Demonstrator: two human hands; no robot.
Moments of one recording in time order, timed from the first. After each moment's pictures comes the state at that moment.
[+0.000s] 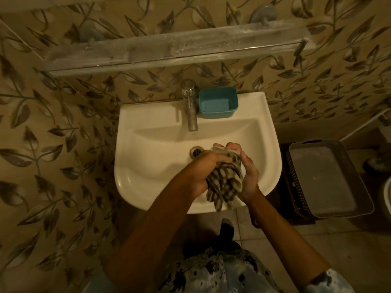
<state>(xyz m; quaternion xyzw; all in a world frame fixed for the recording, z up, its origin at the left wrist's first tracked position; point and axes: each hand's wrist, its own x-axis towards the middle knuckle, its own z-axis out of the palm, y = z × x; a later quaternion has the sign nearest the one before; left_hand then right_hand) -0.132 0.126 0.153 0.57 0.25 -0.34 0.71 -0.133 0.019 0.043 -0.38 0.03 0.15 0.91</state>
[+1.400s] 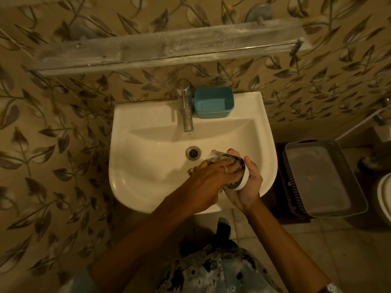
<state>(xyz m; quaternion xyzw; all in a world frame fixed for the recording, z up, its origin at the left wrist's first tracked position) -0.146 0.128 0.113 0.91 -0.33 -0.18 0.19 -0.144 0.009 0.038 -0.26 0.13 0.17 0.94</state>
